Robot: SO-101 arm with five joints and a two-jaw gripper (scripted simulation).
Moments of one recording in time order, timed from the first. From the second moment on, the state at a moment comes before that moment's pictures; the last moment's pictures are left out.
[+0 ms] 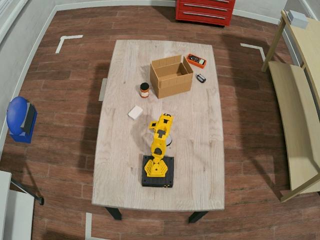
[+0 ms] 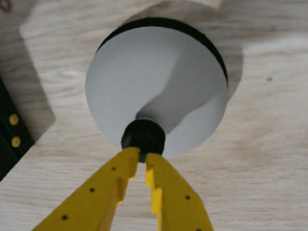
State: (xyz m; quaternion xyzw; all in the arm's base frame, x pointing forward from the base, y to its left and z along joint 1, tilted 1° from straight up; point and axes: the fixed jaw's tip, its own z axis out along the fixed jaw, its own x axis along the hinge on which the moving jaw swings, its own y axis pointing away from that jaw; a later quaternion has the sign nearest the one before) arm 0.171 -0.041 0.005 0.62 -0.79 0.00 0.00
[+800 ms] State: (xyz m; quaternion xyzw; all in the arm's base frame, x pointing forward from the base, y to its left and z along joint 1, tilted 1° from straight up) arm 0.170 -0.041 0.008 0.62 -0.79 -0.01 0.01
